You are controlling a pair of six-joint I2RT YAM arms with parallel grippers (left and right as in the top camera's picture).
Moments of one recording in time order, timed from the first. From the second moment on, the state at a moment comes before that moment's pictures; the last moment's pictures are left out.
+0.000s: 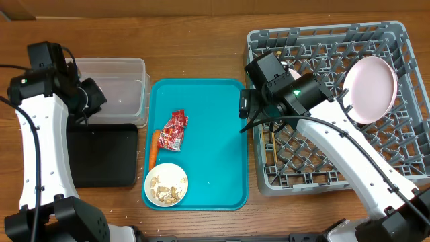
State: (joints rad) left arm 0.29 1.61 1.51 -1.12 0.08 -0.31; right arm 0.56 1.62 1.54 -1.14 0.16 0.59
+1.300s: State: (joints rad) left arm -0.20 1.77 1.49 -1.02 0.11 -0.14; right arm 0.56 1.62 1.54 -1.14 0.15 0.61
